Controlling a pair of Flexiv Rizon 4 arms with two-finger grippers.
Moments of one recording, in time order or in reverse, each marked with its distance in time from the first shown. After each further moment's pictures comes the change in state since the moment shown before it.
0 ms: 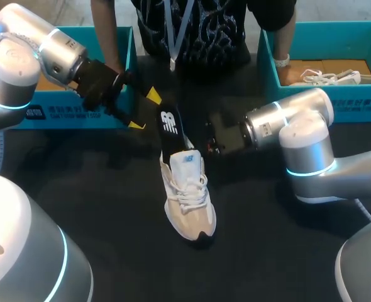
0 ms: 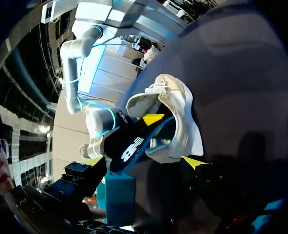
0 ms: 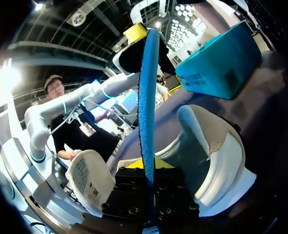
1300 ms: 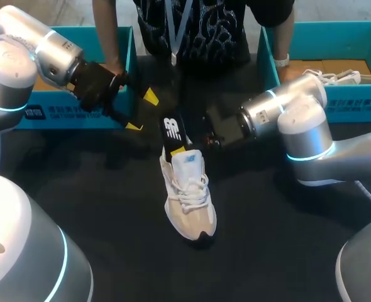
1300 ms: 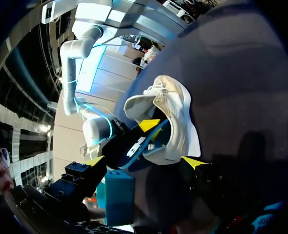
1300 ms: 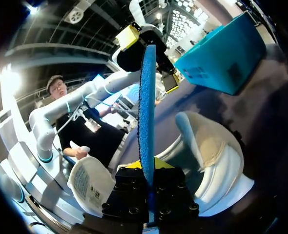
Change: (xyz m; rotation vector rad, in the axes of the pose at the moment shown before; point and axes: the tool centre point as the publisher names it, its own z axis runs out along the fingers) left arm 0.005 -0.004 -0.004 -0.006 -0.005 -0.002; right arm -0.001 0.005 -0.004 0.086 0.065 0.043
